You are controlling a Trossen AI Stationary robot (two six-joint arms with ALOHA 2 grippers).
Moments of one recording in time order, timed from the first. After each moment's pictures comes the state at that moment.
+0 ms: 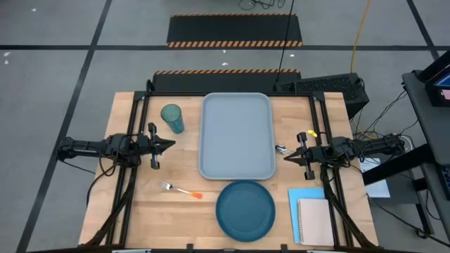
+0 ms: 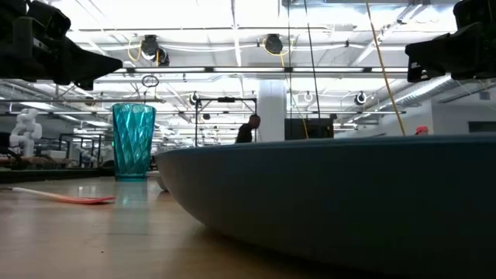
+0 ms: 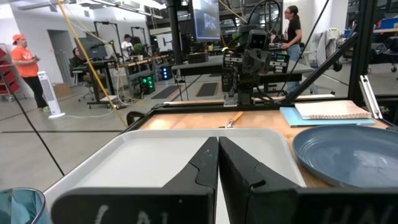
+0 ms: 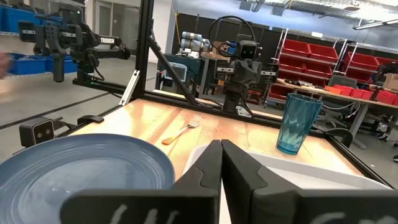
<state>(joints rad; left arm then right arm) -0.08 0.00 0.01 0.06 -0.22 0.12 0.19 0.01 0.02 0.04 0.02 -0.17</state>
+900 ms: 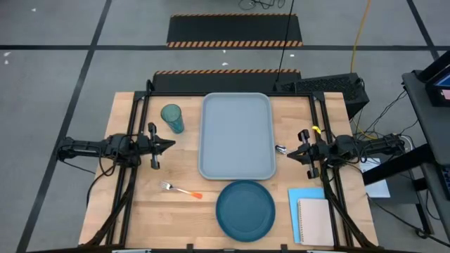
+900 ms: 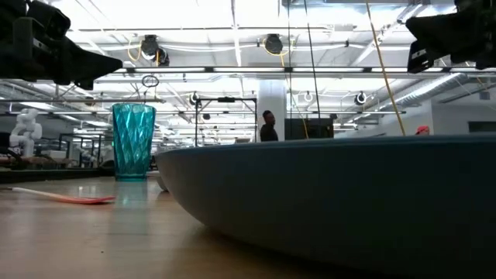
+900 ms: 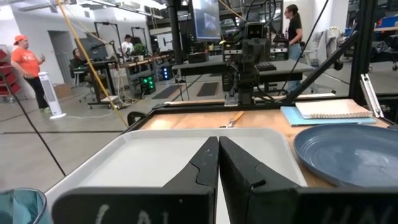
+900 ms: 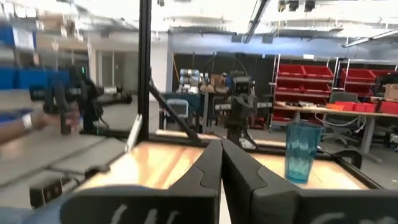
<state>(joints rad) -0.08 0.00 0.01 0.06 -0.22 0.12 0.19 0.01 0.01 0.21 0.02 -0.04</state>
